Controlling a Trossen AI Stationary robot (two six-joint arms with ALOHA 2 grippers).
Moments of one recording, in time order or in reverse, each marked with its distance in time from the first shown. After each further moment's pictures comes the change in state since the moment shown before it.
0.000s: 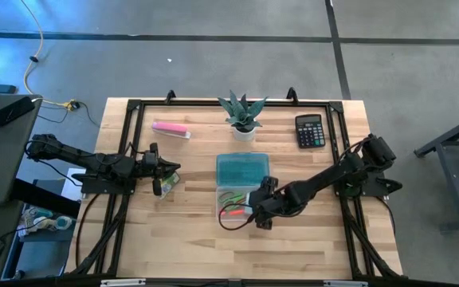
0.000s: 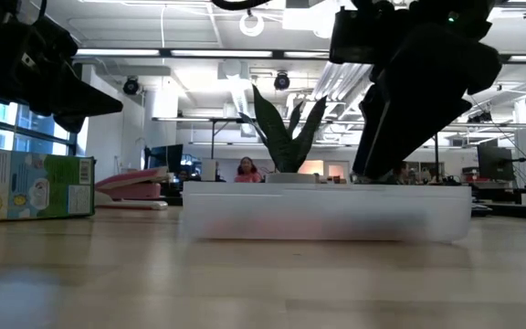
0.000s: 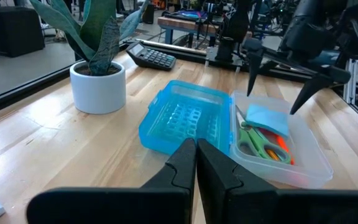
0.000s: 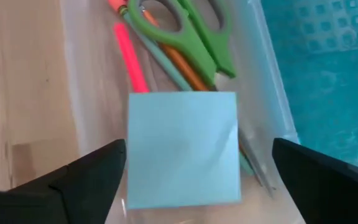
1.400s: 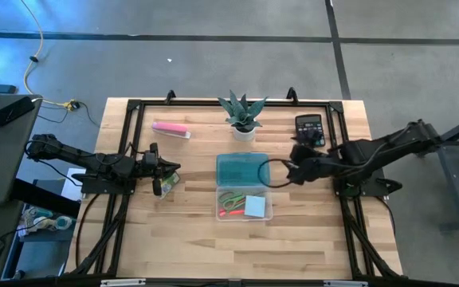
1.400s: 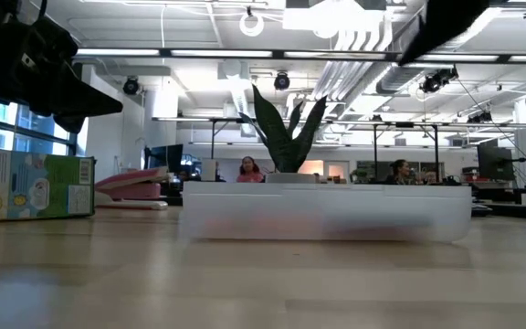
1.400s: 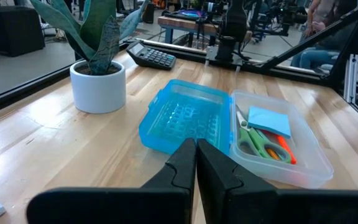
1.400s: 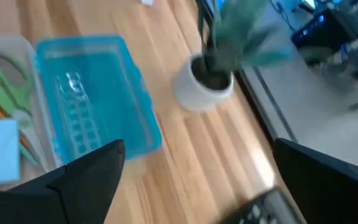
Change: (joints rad) left arm 0.000 0.000 0.000 -0.002 0.000 0.000; right arm -0.108 -0.674 -0.109 -0.380 0.394 -0.188
